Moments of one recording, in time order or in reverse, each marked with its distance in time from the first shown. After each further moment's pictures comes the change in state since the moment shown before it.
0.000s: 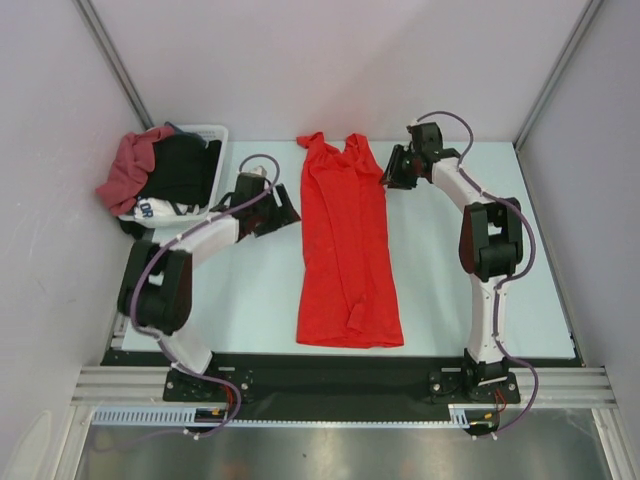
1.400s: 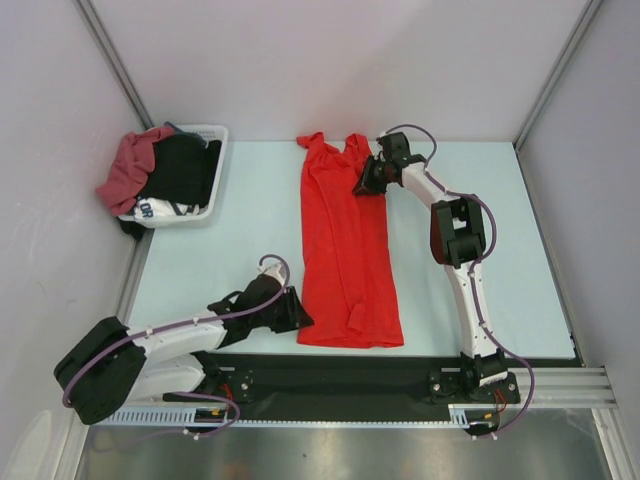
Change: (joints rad) left arm -0.521 -0.660 -0.866 0.196 0.005 -0.299; right arm 0.106 0.315 0.311 -0.007 -0.133 0.071
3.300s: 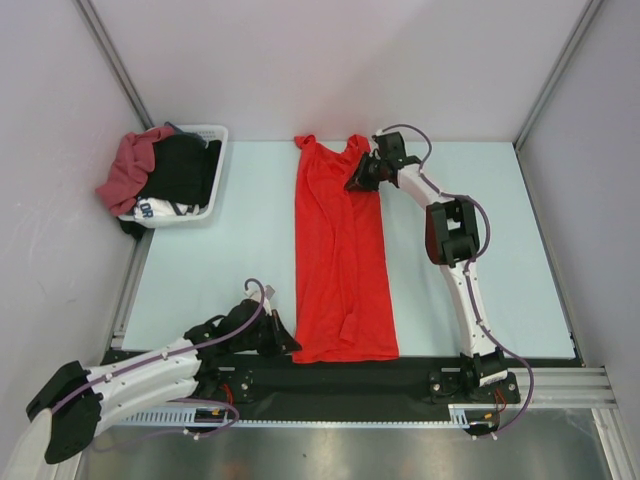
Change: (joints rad) left arm -0.085 -0.376 -0.204 -0.160 0.039 -0.179; right arm 0.005 0.071 0.086 0.076 -0.068 0.094
